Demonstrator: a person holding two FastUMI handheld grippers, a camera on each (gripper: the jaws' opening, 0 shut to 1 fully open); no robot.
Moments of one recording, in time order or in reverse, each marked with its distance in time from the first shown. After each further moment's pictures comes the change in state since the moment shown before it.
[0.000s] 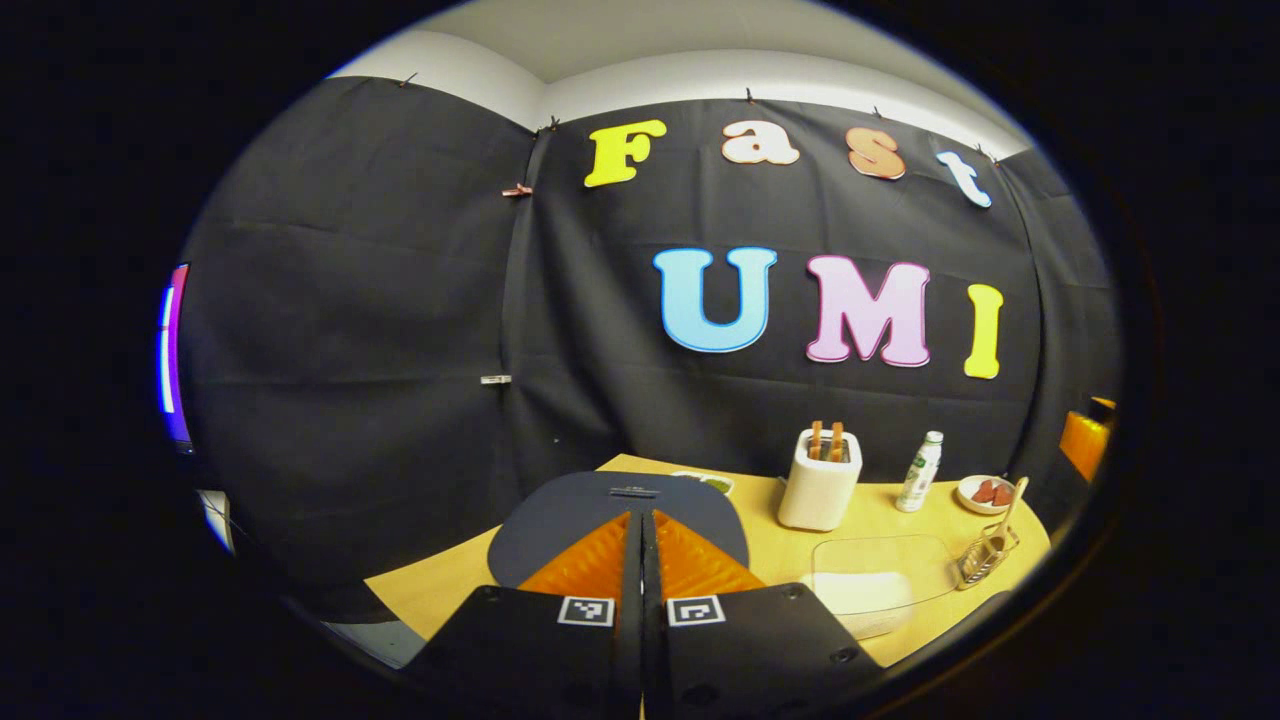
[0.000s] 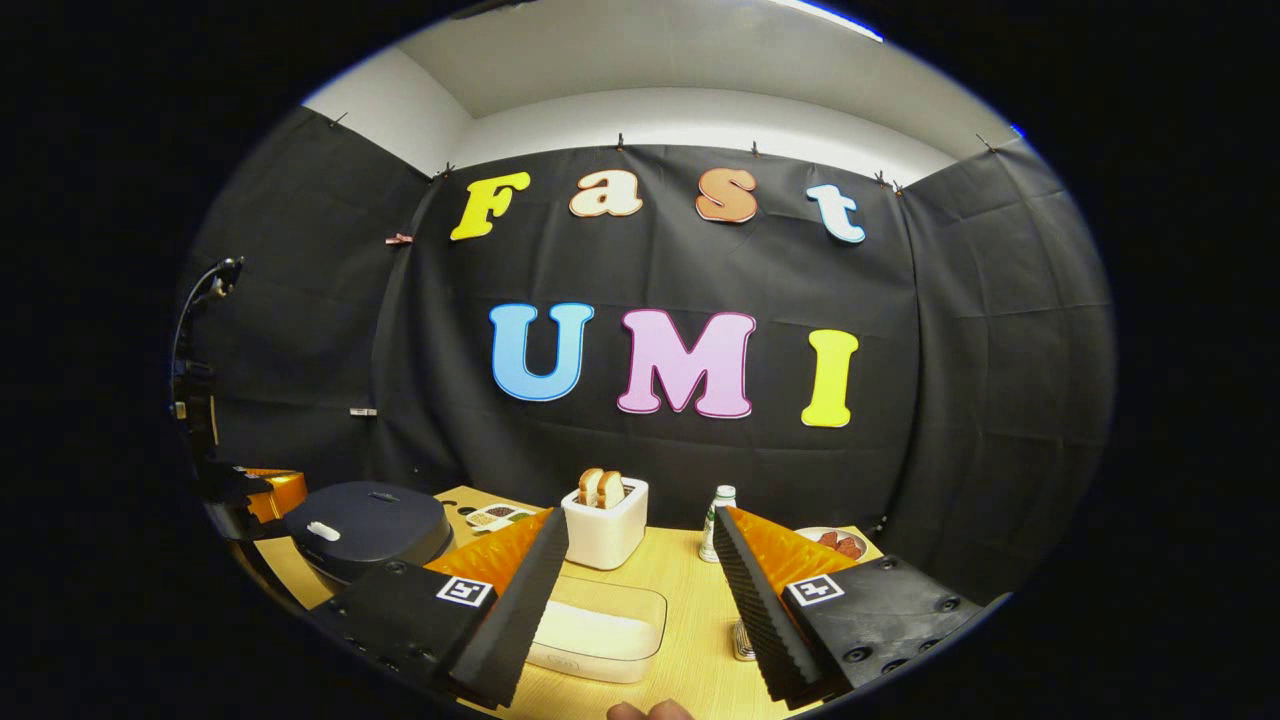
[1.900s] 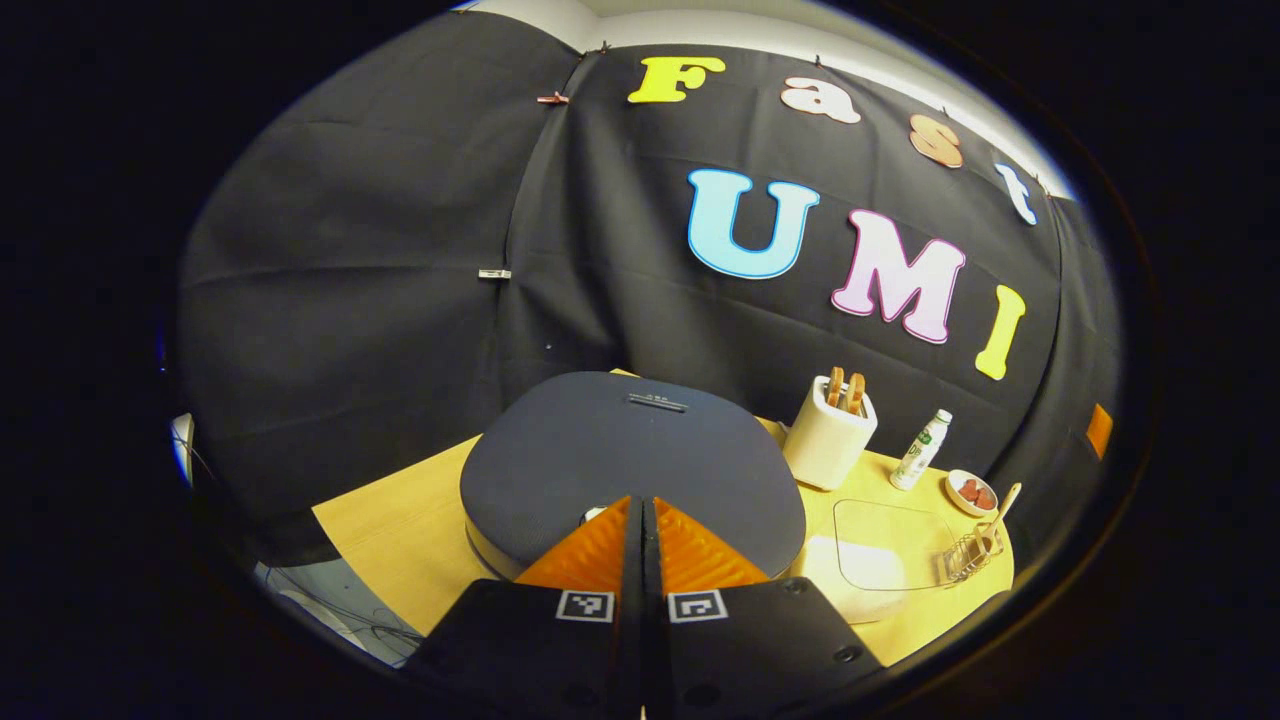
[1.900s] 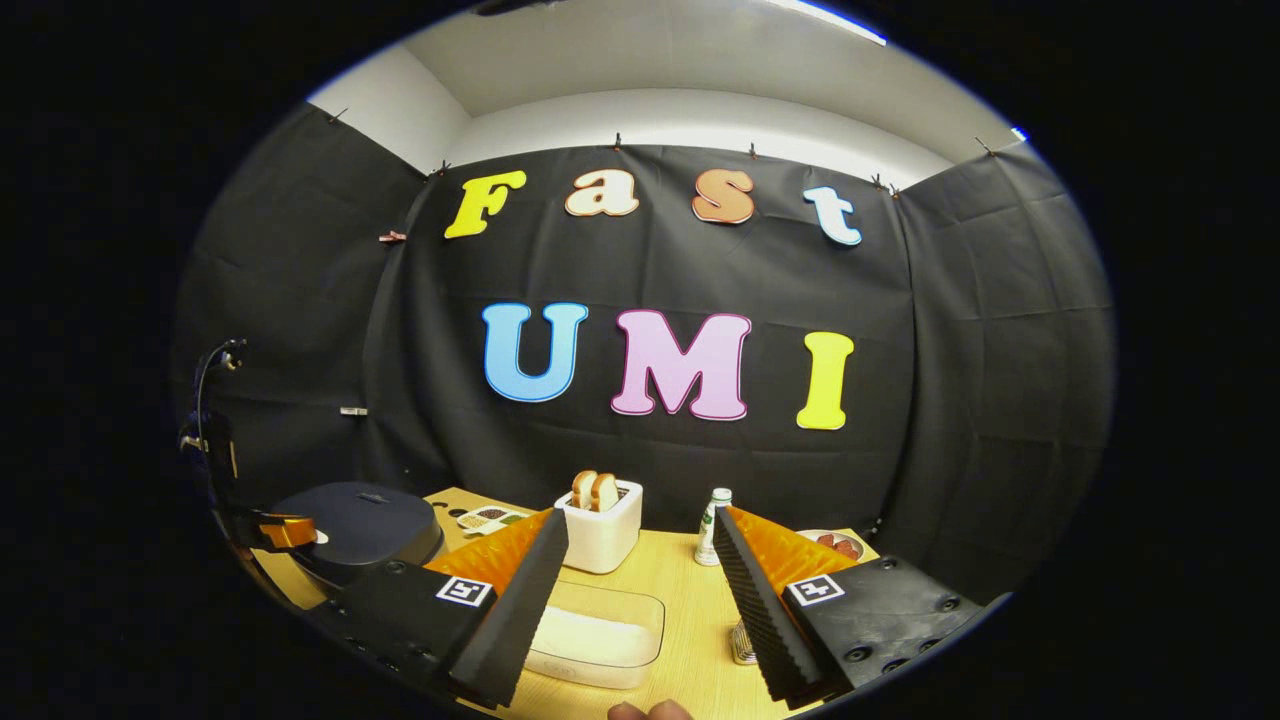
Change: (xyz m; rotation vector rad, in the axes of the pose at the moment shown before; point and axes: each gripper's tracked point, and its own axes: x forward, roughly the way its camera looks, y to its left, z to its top) left arm 0.029 0.011 -0.069 -0.150 0.207 -0.053; right arm 0.009 -0.006 0.002 -0.008 -0.019 -0.030
